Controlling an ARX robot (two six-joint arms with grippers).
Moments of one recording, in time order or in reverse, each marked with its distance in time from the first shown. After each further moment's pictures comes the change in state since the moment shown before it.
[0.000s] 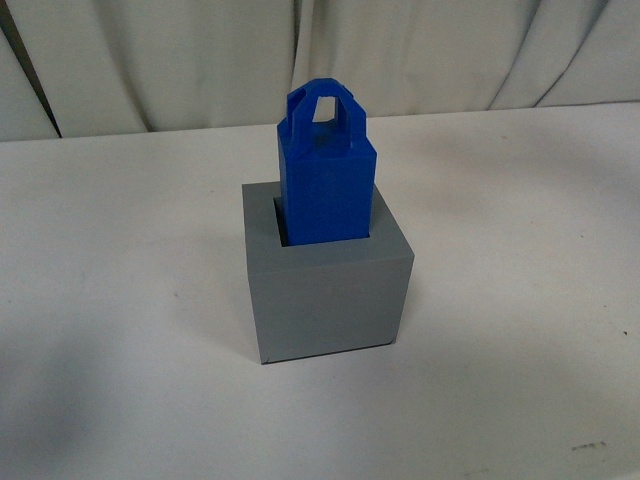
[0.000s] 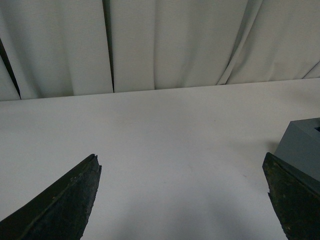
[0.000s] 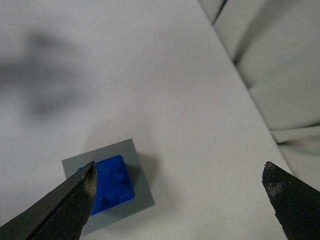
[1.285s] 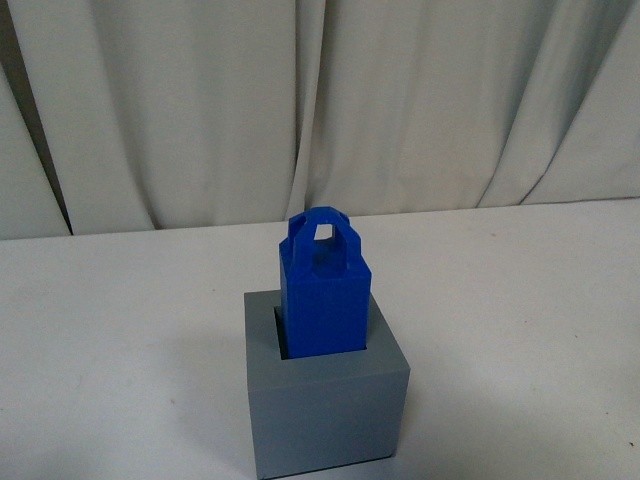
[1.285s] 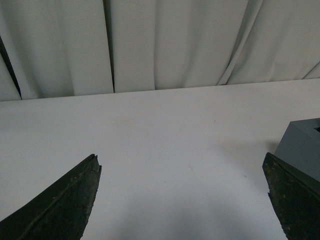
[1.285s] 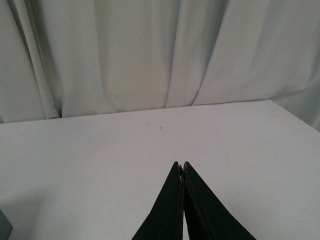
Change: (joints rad) left arm 0.000 0.000 0.000 0.000 0.000 0.000; right arm -0.226 -0.872 -1.509 1.444 0.752 0.897
